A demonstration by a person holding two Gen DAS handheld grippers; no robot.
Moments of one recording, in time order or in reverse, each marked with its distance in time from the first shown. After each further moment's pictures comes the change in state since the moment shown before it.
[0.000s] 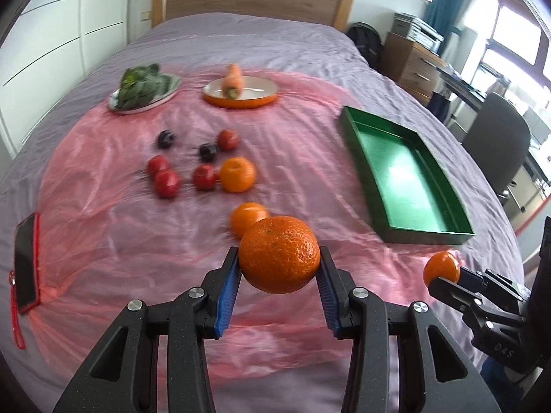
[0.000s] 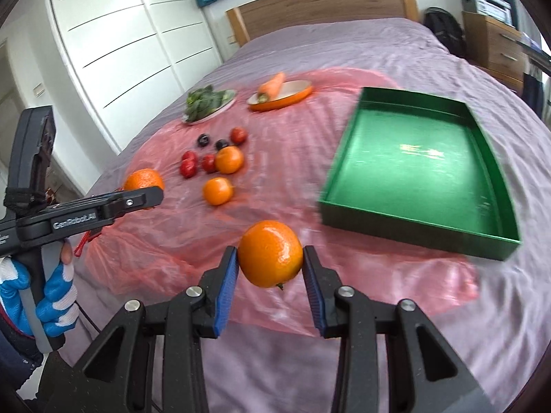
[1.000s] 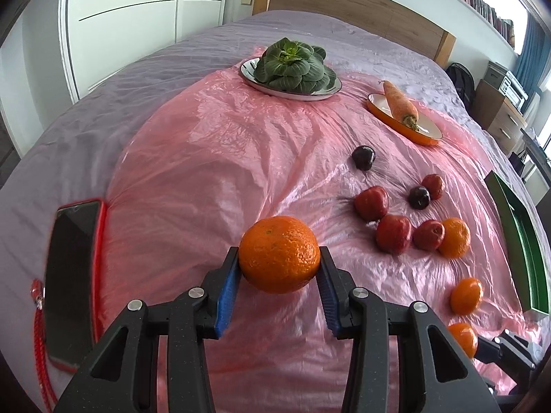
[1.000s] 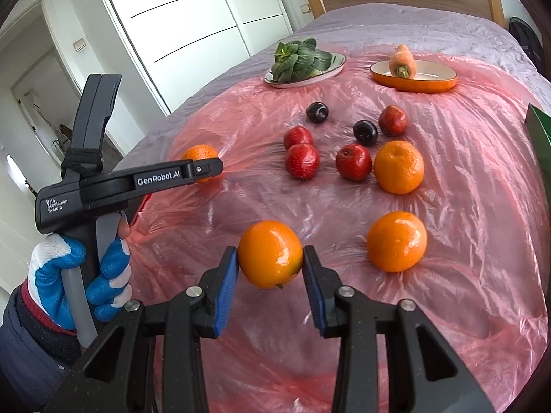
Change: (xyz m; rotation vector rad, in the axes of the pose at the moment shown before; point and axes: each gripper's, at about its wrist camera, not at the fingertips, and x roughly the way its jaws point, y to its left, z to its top) left arm 0.056 0.214 0.008 -0.269 -0.043 0.237; right arm 0.173 0.152 0.035 -0.171 0.115 0.228
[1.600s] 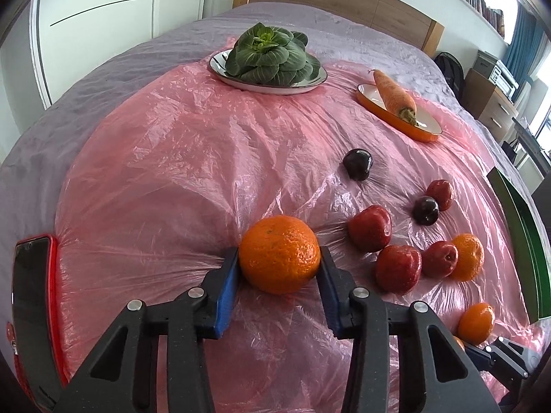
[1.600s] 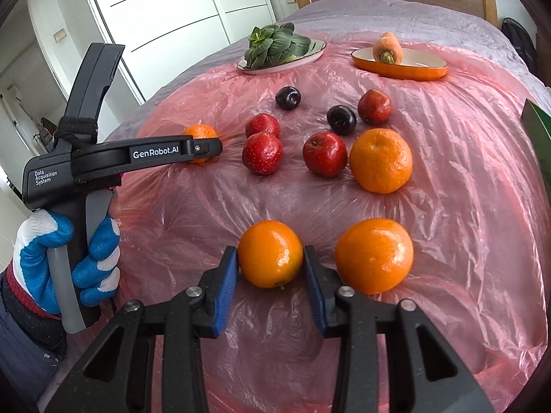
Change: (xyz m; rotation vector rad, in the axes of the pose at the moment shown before) left arm 0.052 -0.012 0.027 0.043 0.020 -0.062; right arm 0.028 -0.022 0.005 0.004 0.038 -0.088
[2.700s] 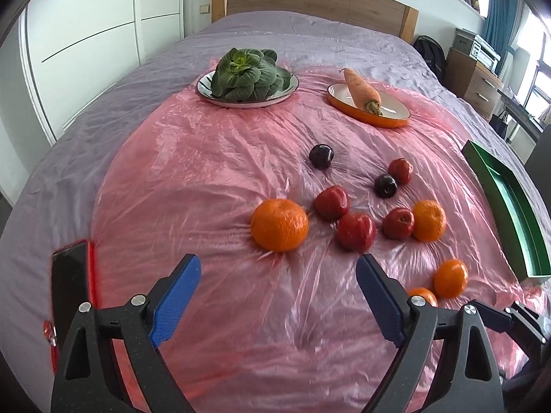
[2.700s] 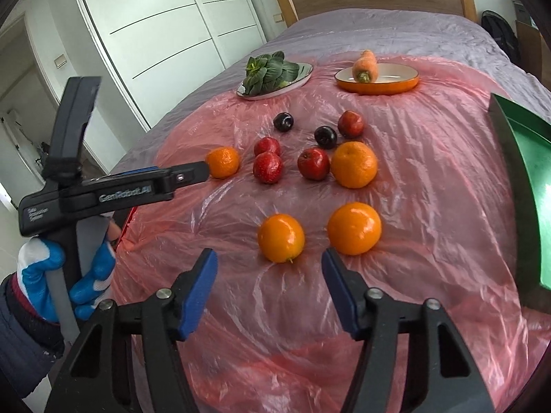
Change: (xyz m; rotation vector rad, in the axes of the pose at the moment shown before) left arm -0.048 -0.024 -0.009 0.121 -0.008 0.025; right arm -0.053 0.007 -0.013 0.064 -0.075 0.004
